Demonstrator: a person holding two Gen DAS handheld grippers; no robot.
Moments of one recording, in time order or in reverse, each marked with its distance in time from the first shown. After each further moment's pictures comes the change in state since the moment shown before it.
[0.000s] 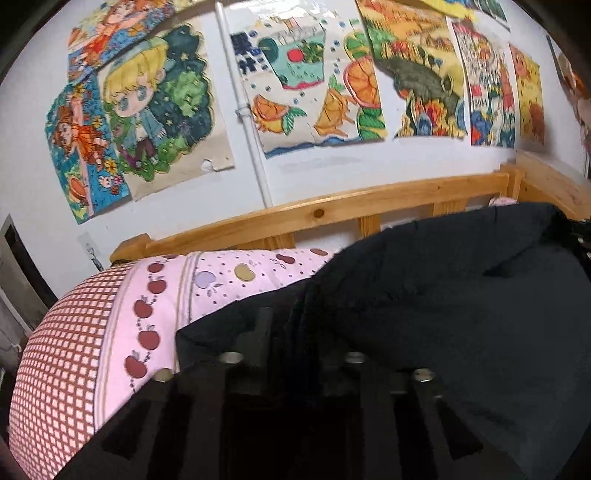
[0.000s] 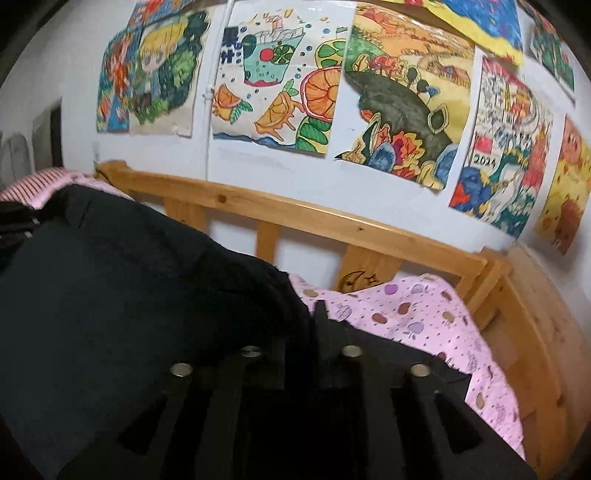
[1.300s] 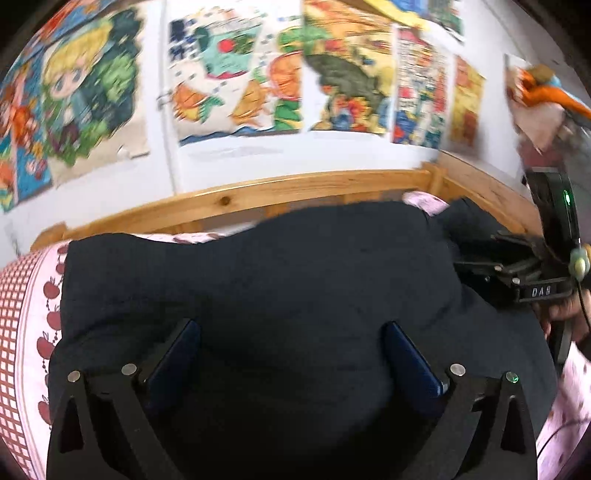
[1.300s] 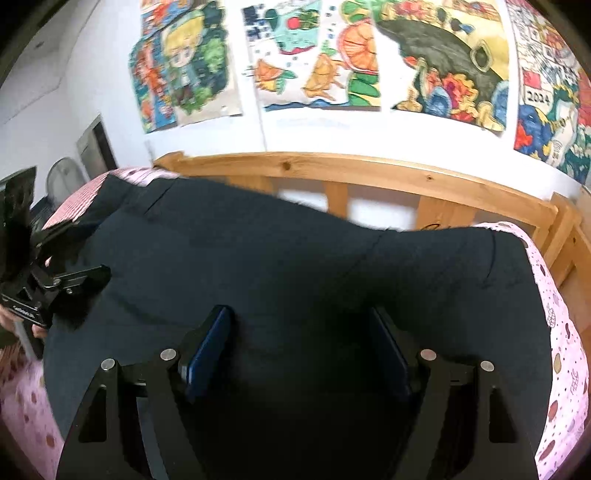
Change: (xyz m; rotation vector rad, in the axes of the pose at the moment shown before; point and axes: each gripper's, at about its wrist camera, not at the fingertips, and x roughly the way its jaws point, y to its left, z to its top) left arm 0.008 -0.028 -0.021 -0.025 0.067 -0.341; right arm 0.026 -0.006 -0.029 0.099 0.140 0.298
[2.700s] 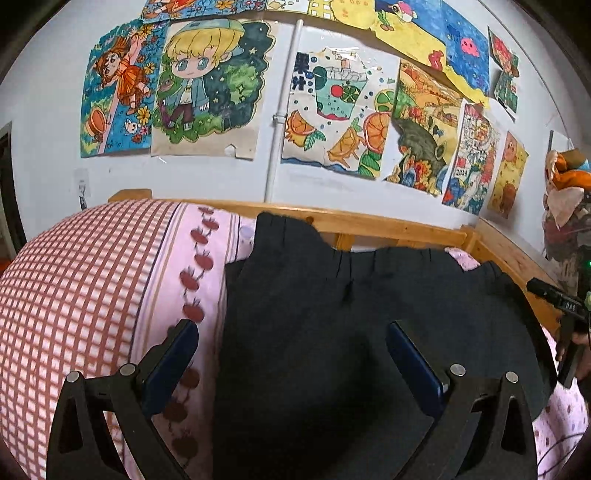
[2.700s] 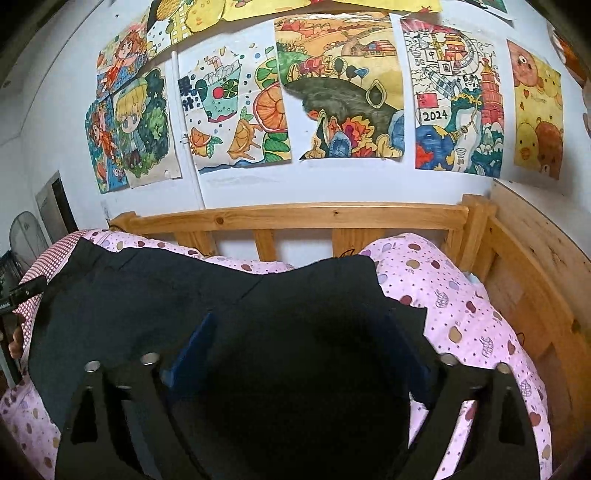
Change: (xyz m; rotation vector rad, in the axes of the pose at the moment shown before) left arm -0.089 0.088 -0.053 -0.215 -0.134 0.079; right arm -0.087 -0.052 -0.020 0.132 -0.196 -0.182
